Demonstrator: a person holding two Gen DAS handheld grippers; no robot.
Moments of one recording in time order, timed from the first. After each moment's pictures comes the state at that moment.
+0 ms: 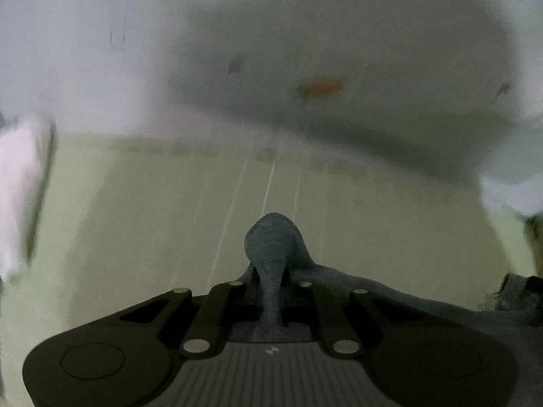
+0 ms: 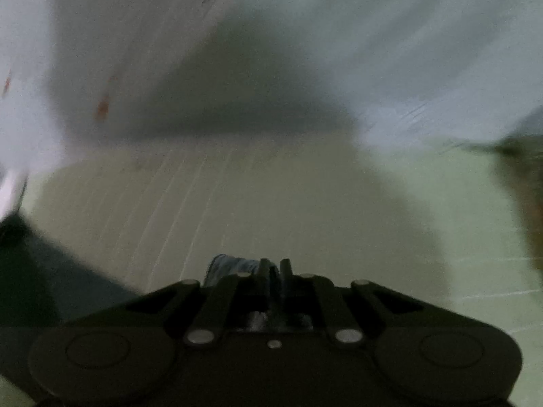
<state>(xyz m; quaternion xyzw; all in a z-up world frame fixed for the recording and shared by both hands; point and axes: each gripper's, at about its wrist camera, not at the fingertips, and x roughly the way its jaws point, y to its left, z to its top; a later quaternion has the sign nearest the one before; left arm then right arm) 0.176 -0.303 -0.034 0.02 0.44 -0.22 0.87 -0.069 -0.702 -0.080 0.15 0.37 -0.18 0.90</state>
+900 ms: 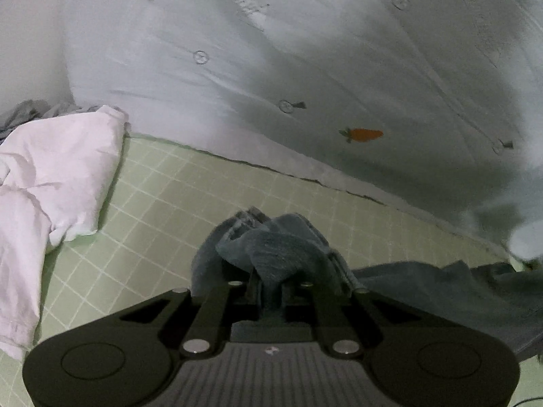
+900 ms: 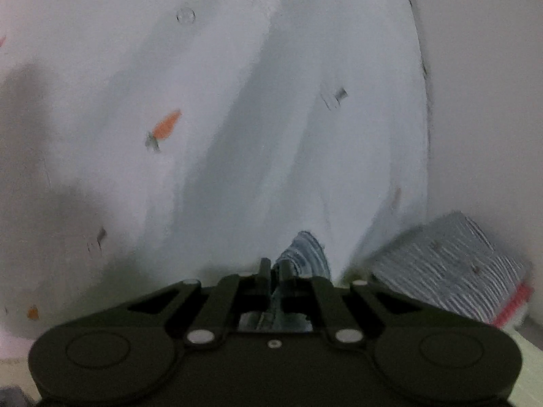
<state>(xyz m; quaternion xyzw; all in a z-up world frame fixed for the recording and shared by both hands) 0.141 -0.227 -0.011 -0.05 0.44 -0.15 0.88 -0.163 -0.723 0.031 0.11 0.11 -0.38 0.91</state>
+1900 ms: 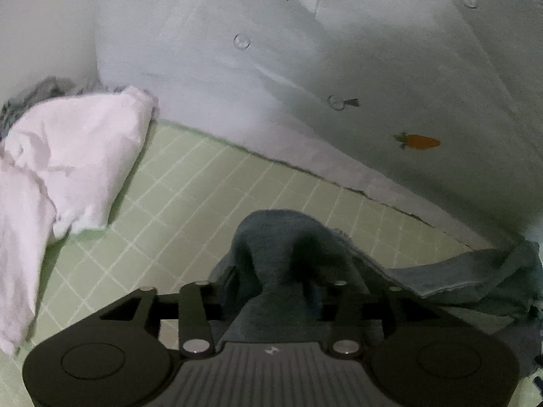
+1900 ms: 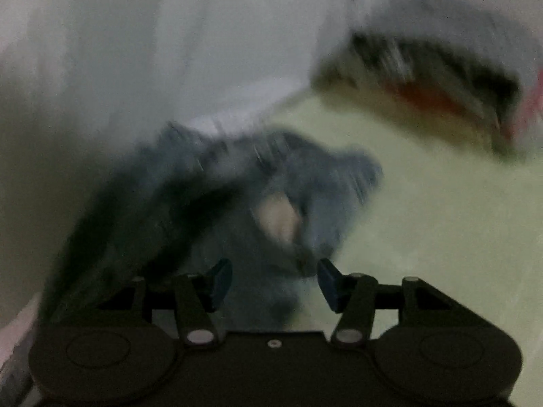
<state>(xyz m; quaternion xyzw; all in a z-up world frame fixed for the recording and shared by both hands) 0.174 -0.247 -0.038 -0.04 0.44 -0.08 0.89 -0.108 -0.738 -0.171 0.34 0.28 -0.42 0.79</state>
